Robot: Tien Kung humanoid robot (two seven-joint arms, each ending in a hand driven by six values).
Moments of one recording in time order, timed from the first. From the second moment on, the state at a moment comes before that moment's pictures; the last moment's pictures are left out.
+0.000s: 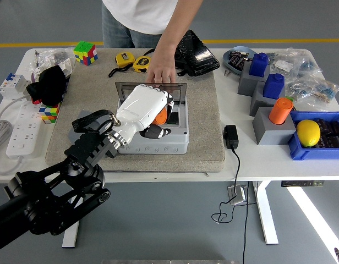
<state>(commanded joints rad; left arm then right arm) -0.53 0.20 -0.68 -1.39 2.27 0.28 0.22 0.12 -0.11 1.50 0.18 -1.09 -0.14 -0.07</state>
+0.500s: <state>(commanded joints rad) -0.56 0.13 -0.63 -1.32 2.27 0.32 0.21 0.12 -0.11 1.50 0.18 -1.10 -0.14 -0.07</state>
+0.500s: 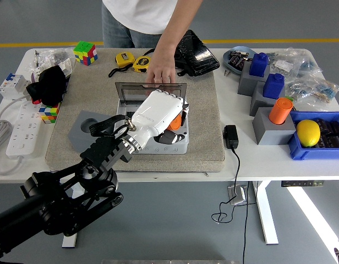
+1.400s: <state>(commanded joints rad) -0.60 0.04 -0.65 -1.14 2.27 0.42 0.15 0.12 -0.11 1.49 0.18 -1.10 -0.14 -0.07</state>
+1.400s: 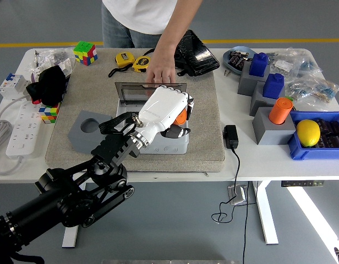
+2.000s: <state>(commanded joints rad) -0.59 0.04 -0.65 -1.12 2.27 0.44 0.13 0.12 -0.11 1.49 0.18 -1.09 -0.14 -0.07</state>
